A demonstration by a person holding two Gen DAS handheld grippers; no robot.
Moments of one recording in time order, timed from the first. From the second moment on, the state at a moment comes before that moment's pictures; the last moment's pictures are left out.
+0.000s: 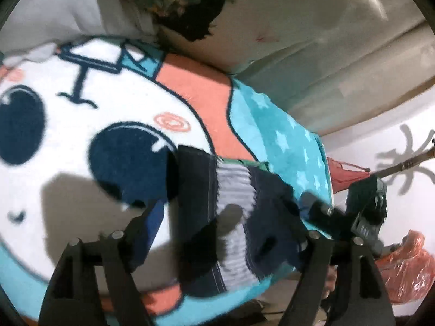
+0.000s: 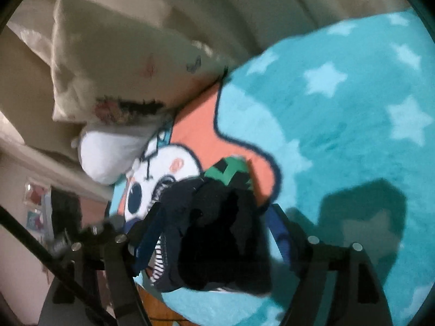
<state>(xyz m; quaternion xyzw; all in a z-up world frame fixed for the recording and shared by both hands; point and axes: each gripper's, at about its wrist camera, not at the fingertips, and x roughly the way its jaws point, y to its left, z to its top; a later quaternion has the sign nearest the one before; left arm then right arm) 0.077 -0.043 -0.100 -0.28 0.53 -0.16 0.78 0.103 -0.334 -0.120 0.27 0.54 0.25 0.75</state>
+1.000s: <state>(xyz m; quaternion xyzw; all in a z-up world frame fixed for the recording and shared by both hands) 0.155 -0.002 -0.120 -0.24 0.57 -0.10 0.78 0.169 -0.207 -0.131 0.20 0.58 0.26 0.74</state>
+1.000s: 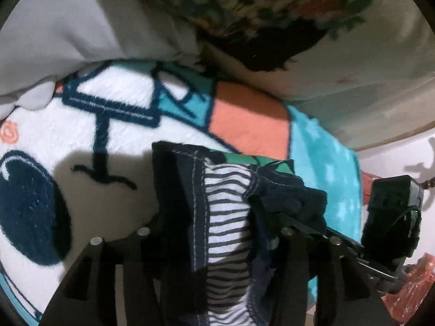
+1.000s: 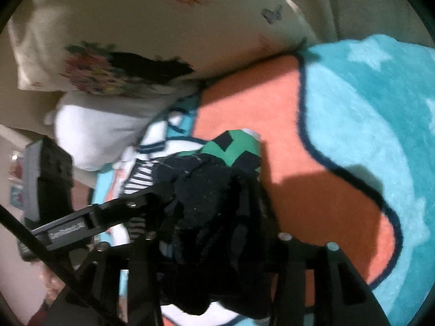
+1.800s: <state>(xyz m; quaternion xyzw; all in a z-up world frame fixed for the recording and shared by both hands) 0.047 0.041 -0.056 -0.15 0.51 0.05 0.85 0.073 -0.203 -0.059 0.13 0.51 0.16 0.83</state>
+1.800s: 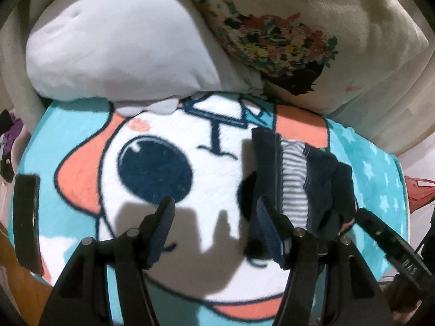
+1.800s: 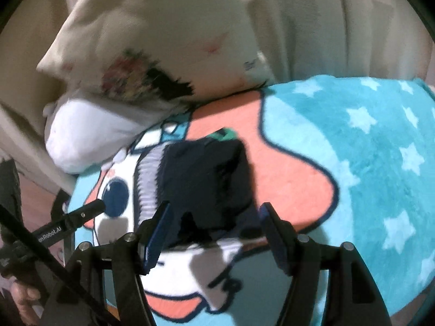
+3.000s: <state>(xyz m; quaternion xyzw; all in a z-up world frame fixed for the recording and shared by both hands) -0.034 0.158 -0.043 -0.22 0.47 0.08 0.85 0.006 -0.056 -0.047 -0.05 0.52 0.16 0.84</state>
